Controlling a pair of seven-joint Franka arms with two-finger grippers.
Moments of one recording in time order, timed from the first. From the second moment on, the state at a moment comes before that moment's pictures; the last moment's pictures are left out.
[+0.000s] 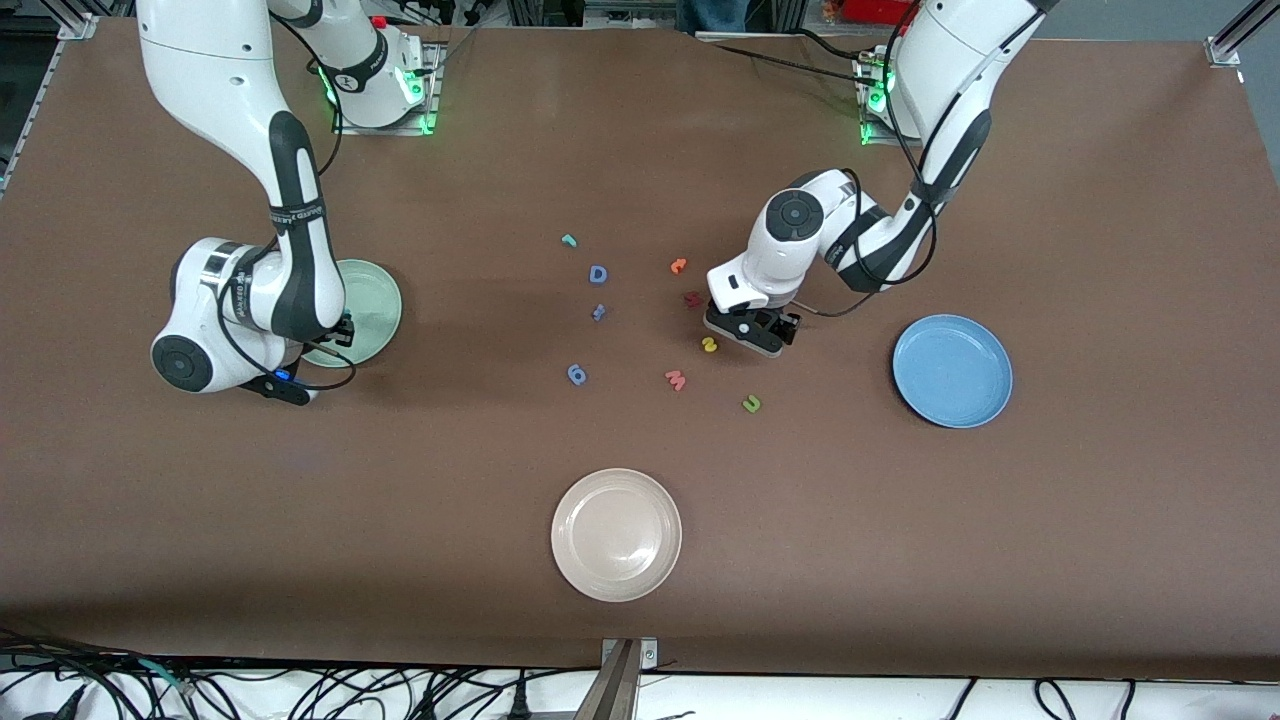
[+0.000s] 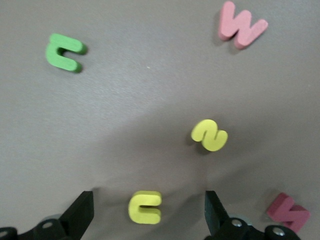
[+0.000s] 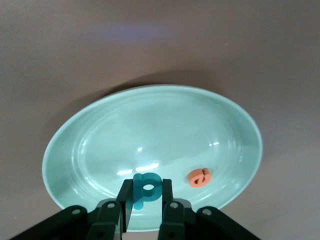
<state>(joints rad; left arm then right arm) -0.28 0.54 -0.33 -2.12 0.35 2.67 -0.41 0.61 0.63 -0.63 -1.88 0.37 1.84 0.09</state>
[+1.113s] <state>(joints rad) -0.29 0.55 -0.33 -2.12 0.64 2.66 -0.72 0.62 0.65 -0.62 -1.84 0.39 1.79 0.12</state>
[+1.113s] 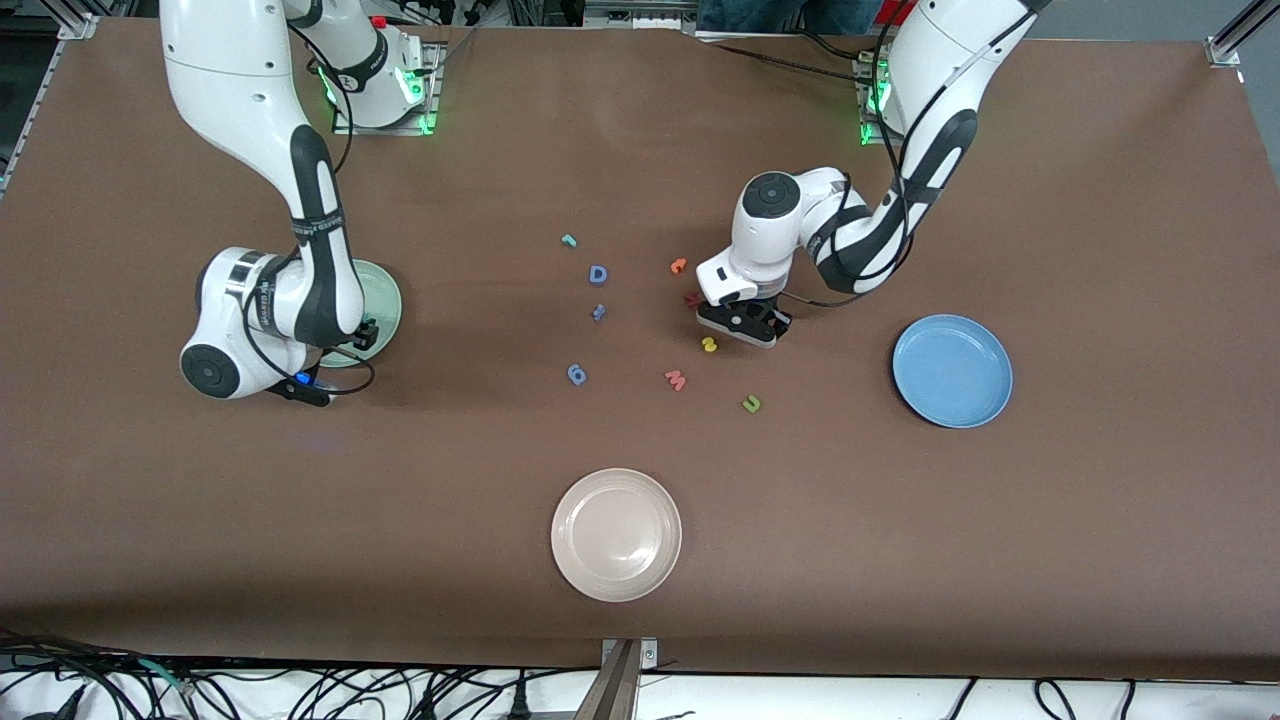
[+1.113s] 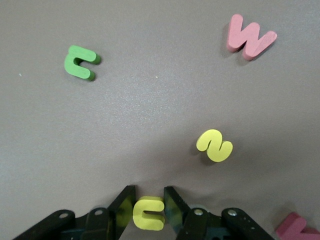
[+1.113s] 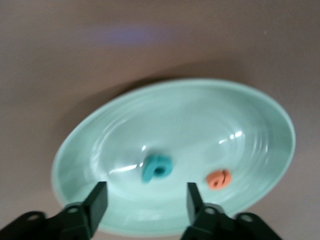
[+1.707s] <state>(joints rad) -0.29 0.55 -0.31 -2.11 0.64 2.66 -0.73 0.83 0.49 -0.61 -1.78 0.40 1.67 0.67</state>
